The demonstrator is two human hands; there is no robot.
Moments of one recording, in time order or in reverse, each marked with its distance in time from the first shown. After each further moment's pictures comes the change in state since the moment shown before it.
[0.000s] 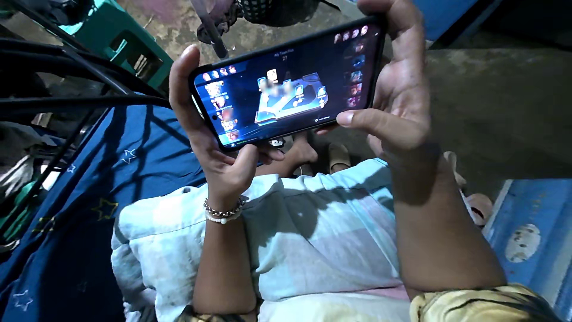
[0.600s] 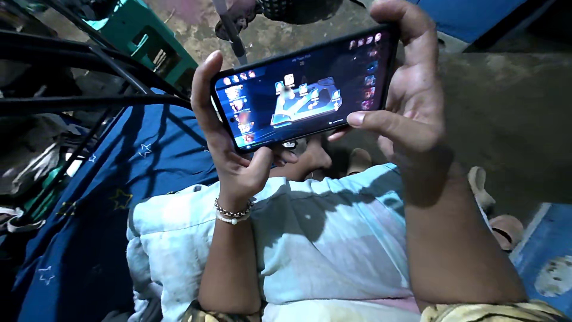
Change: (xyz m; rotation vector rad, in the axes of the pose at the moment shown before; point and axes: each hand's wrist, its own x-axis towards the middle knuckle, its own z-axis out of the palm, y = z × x) left_hand 0.008 -0.011 -0.006 0.027 0.036 -0.048; right_hand 0.021 0.028 -0.007 0.052 -0.048 0.010
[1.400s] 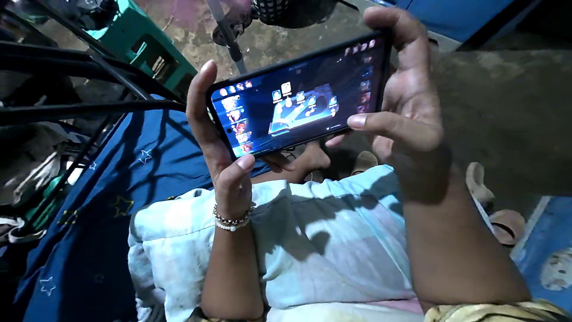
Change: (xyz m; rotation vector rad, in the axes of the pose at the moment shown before) left_hand -0.005 0.010 -0.006 -0.252 -0.018 -0.033; right_hand -0.005 -0.005 0.005 0.070 0.012 0.016
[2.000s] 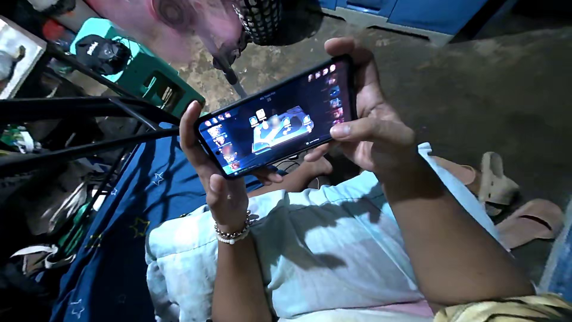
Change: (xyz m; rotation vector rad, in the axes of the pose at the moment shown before) left_hand 0.003 -0.003 -0.001 -0.002 -0.038 0.033; right_hand 0.002 0.002 0.001 0.419 -0.032 -0.019
